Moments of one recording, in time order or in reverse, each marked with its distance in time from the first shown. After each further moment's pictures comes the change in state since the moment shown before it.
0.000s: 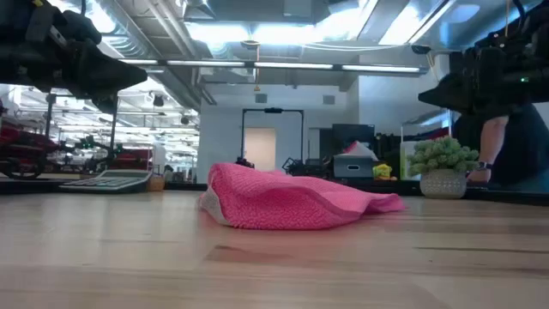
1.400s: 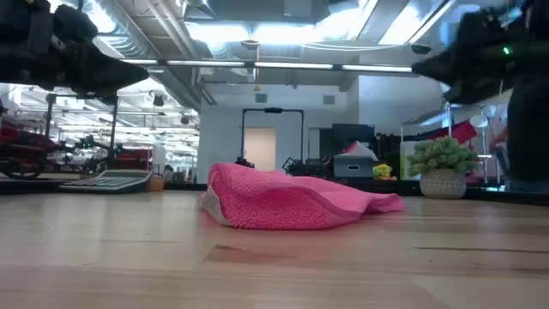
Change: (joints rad) left arm 0.000 0.000 0.000 0.046 -0.020 0.195; right arm 0.000 0.371 0.206 0.219 0.122 0.098
